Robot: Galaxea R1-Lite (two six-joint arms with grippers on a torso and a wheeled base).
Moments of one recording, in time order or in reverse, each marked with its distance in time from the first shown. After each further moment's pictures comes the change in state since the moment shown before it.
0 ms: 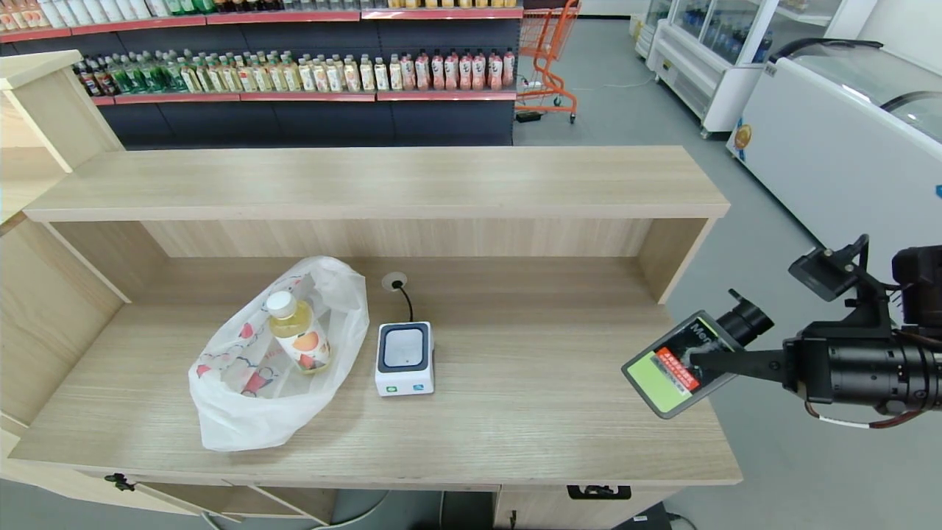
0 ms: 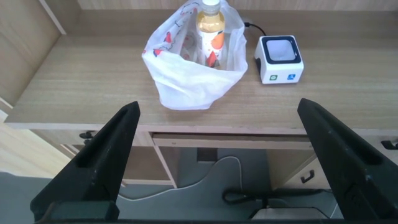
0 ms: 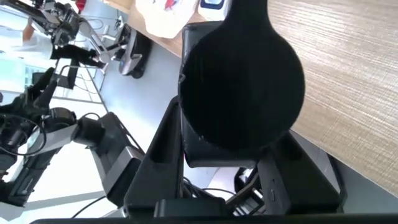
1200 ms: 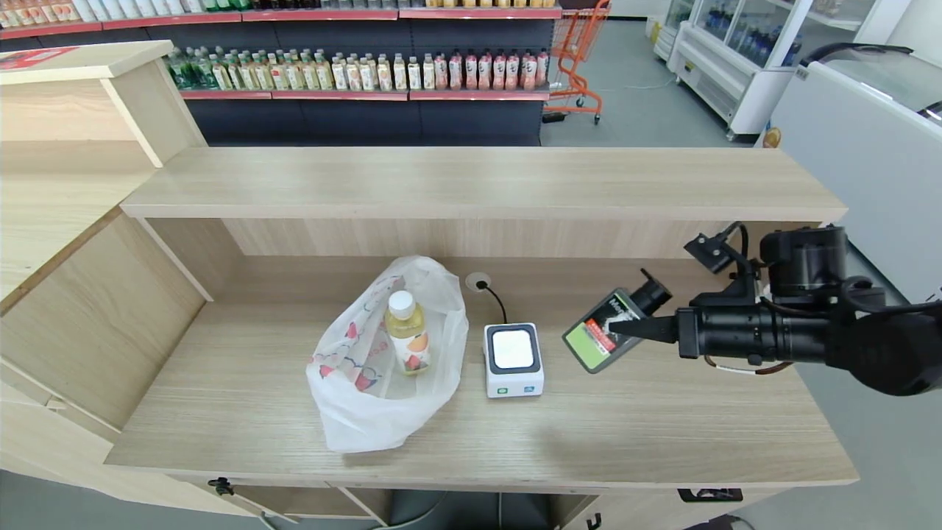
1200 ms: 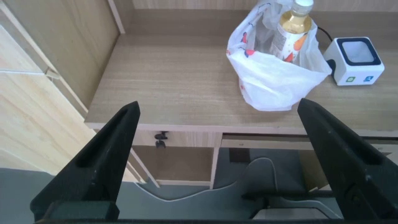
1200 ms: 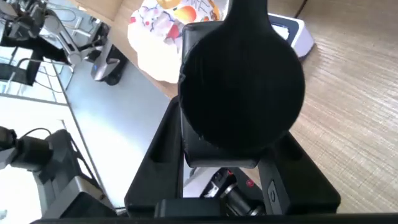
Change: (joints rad) left arm 0.000 0.000 0.000 0.000 0.001 0.001; right arm 0.163 0.301 -0.189 -0.209 -0.207 -0.007
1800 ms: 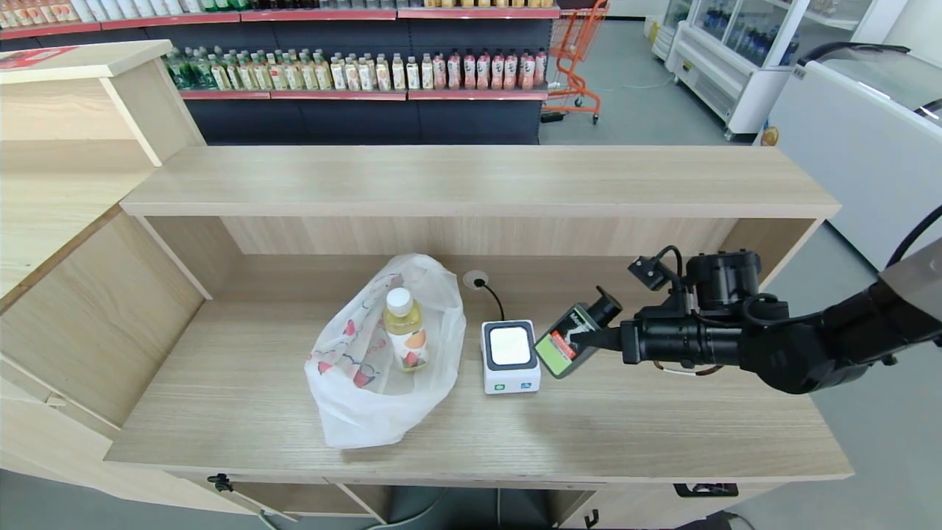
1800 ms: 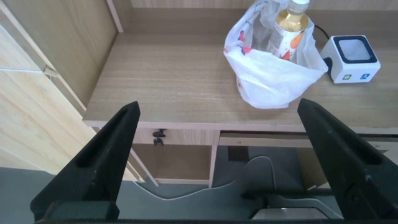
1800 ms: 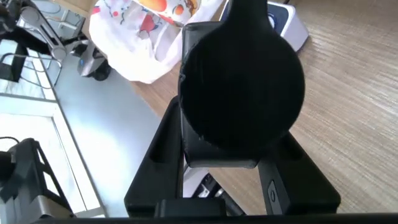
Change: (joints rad) left arm -0.001 0.000 0.000 0.000 -0.001 0.000; right arm 0.068 0.227 -0.100 -0.116 -0.050 0.004
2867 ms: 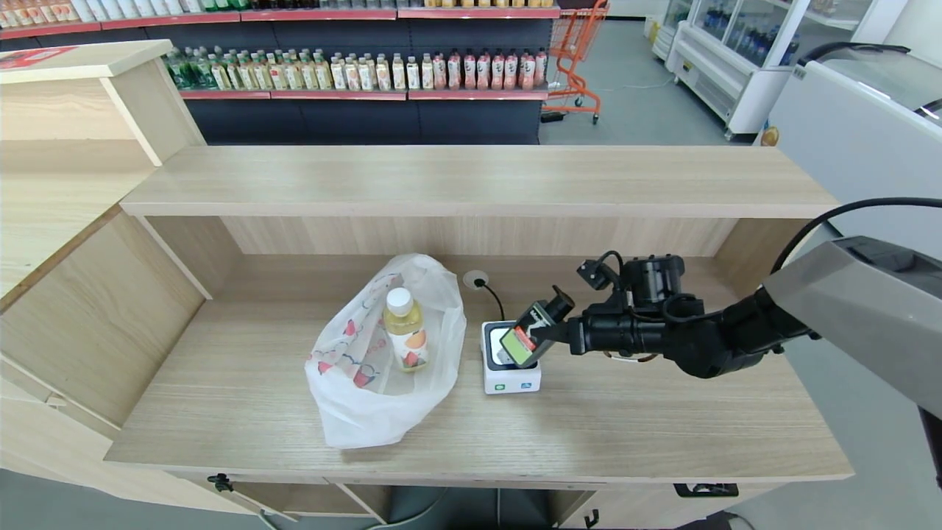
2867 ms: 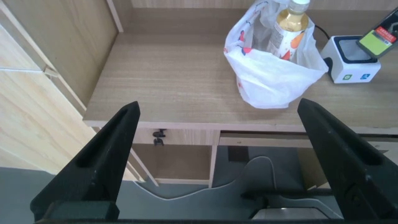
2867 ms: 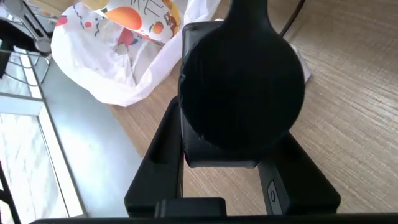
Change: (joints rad) left arm 0.000 0.000 0.000 0.000 0.000 0.000; right arm 0.078 0.240 -0.275 0.000 -0.062 0.001
